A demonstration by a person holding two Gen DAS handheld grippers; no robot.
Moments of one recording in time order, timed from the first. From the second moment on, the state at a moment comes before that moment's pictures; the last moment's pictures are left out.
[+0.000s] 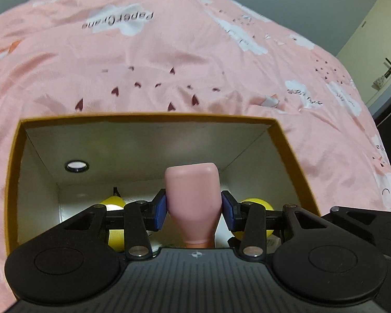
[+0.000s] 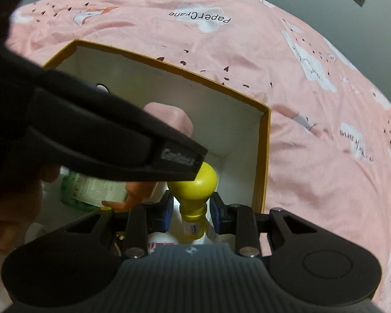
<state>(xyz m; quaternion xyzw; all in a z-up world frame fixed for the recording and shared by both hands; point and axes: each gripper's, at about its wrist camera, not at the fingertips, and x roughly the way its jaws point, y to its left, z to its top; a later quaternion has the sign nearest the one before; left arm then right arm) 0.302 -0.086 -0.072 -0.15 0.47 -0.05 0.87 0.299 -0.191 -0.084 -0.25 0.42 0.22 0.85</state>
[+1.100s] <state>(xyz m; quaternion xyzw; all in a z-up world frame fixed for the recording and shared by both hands) 0.303 -0.083 -0.075 -0.17 0.48 -0.05 0.86 0.262 -0.176 -0.086 -0.32 0.39 0.21 0.84</state>
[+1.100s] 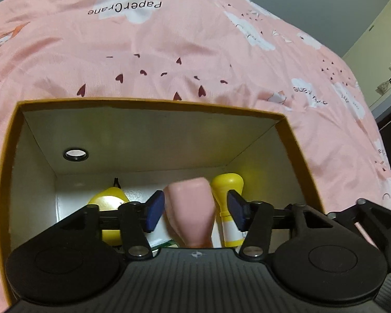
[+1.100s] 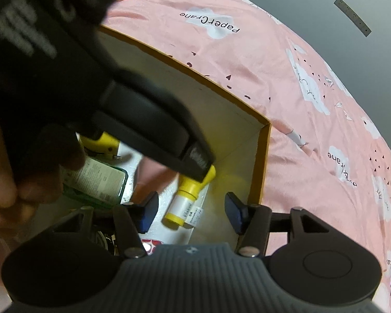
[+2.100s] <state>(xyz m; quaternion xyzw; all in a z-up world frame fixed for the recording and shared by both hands) 0.099 -0.046 0.061 -0.05 0.16 -0.02 0.99 0.136 -0.201 0.026 -0.12 0.30 0.23 0.92</state>
